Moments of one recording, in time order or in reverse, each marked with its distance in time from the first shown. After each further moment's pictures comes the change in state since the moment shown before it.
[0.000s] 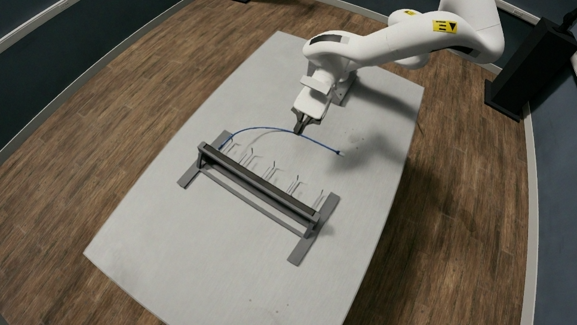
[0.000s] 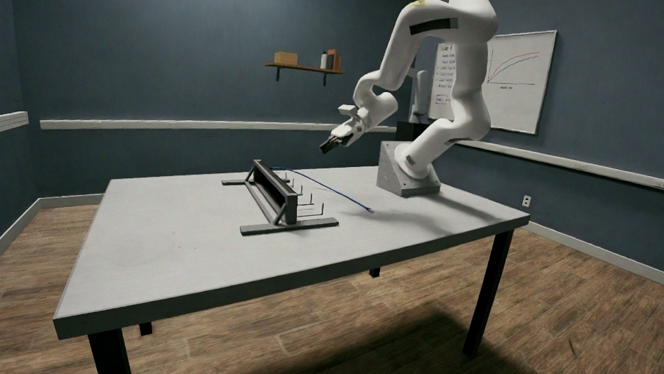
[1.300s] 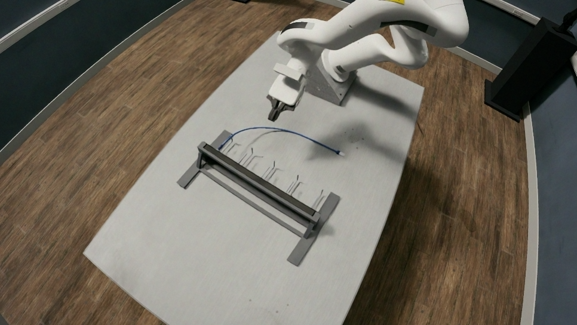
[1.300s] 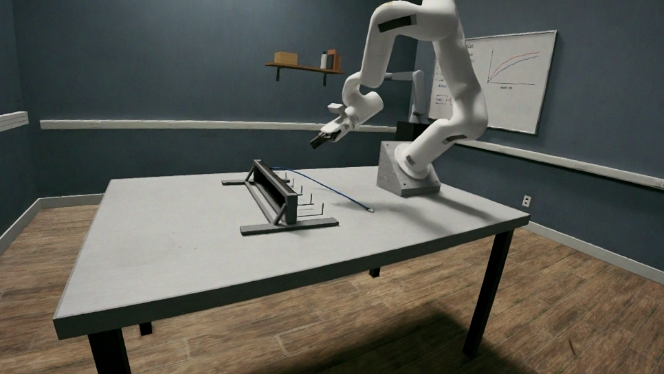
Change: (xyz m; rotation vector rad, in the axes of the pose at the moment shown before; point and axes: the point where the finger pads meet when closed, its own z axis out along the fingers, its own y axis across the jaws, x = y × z) arm 0.000 0.097 -0.001 0.000 0.000 0.000
